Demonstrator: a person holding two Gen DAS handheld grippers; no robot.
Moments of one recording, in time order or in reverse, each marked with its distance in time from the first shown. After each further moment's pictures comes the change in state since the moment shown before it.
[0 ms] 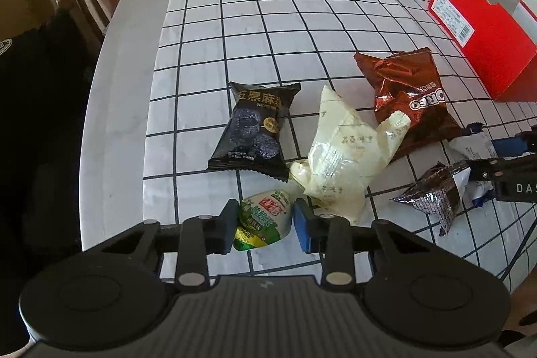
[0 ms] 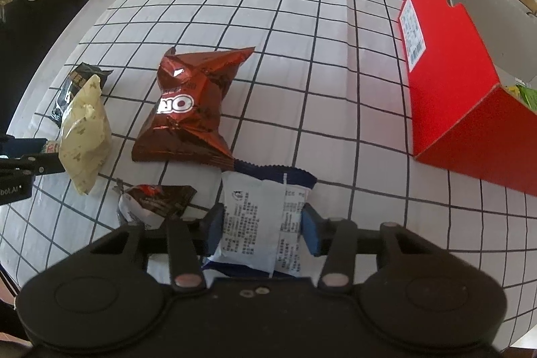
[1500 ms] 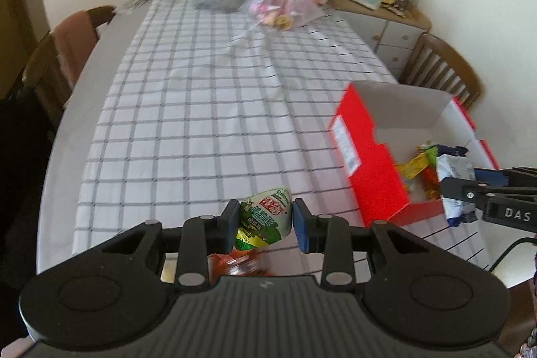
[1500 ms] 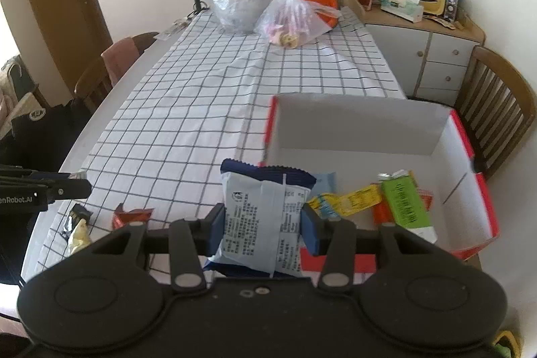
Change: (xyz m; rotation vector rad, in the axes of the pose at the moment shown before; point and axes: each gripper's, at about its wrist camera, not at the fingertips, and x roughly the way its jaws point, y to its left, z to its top) left arm -0.095 -0.128 0.120 -0.047 -0.193 -0.123; right arm -0.137 -0.156 0.039 0.121 -0.321 0.029
